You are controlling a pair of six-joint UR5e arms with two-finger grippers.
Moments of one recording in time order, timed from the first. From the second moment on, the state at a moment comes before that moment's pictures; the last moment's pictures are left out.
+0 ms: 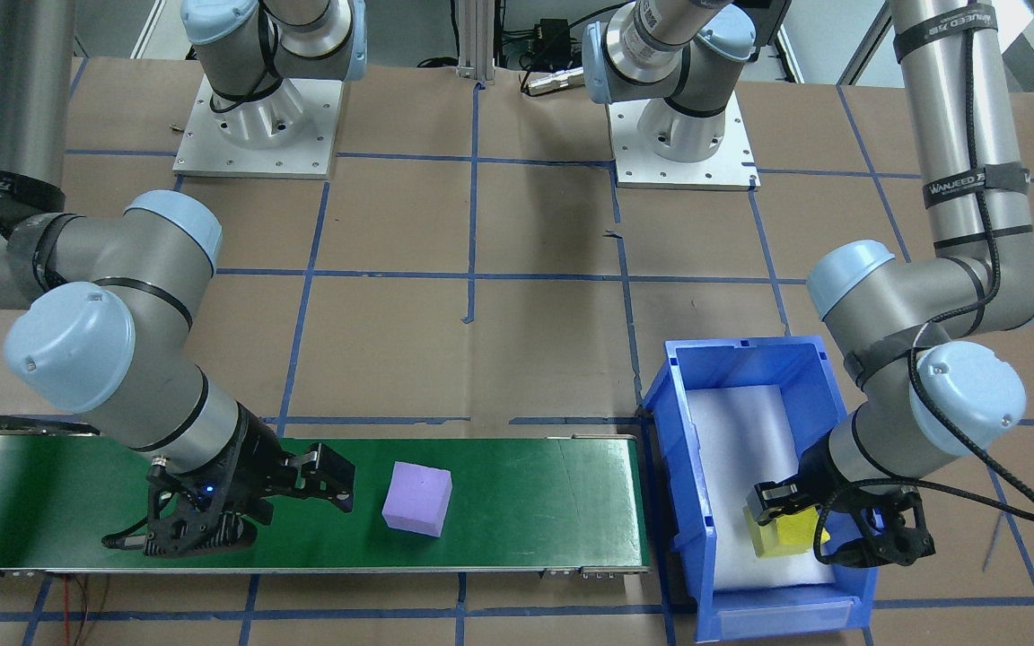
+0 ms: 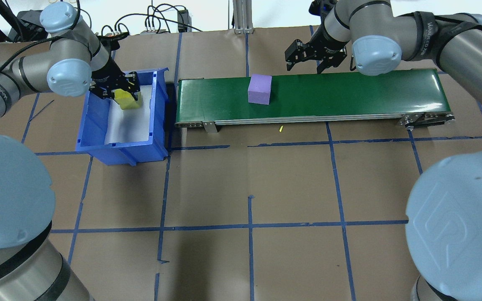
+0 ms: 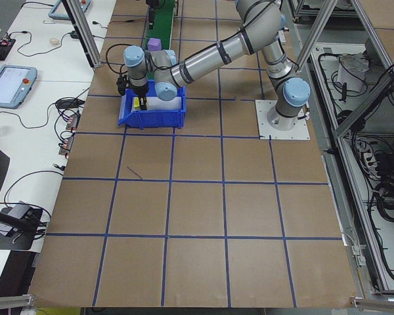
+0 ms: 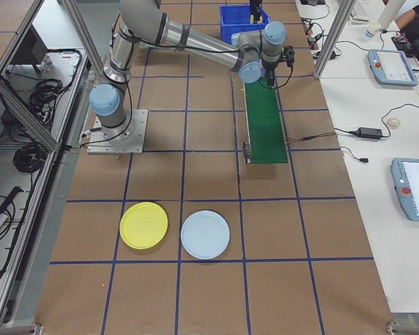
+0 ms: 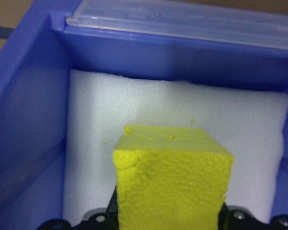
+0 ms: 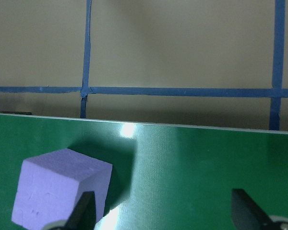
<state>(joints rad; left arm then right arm) -1.38 -2.11 -1.49 -1.05 1.51 0.03 1.56 -1.06 1.48 -2.16 -1.24 -0.02</state>
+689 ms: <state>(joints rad) -1.50 -1.94 -1.49 -1.16 1.51 -0.10 1.56 -1.06 1.49 -2.16 -1.25 0.16</state>
